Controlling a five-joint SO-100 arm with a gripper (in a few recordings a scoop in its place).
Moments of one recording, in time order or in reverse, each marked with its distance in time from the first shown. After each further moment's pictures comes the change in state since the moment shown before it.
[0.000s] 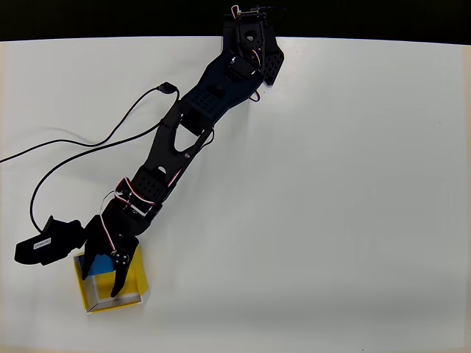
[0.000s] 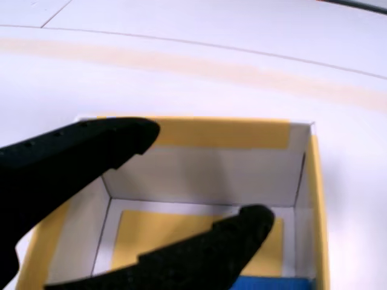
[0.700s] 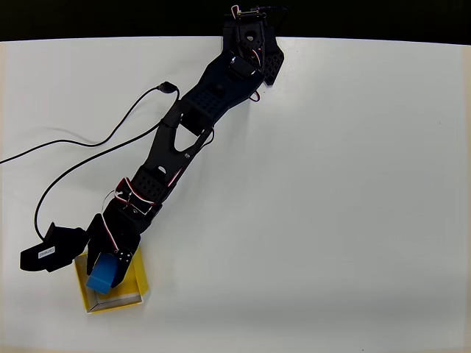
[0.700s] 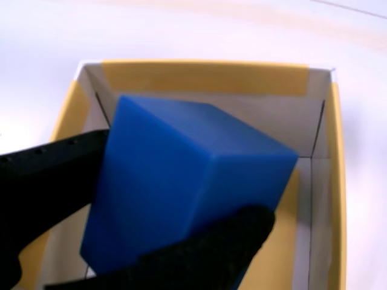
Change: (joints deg) arm 0.0 -2.6 -4.1 5.7 -5.0
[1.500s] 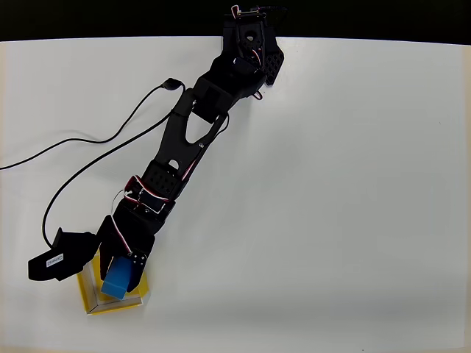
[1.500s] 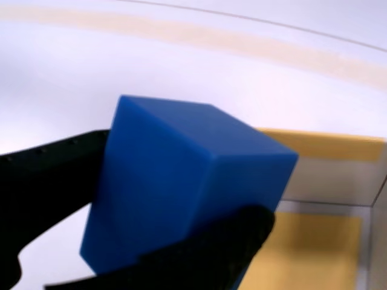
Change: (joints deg) arm -3.5 14.3 9.2 6.9 0.5
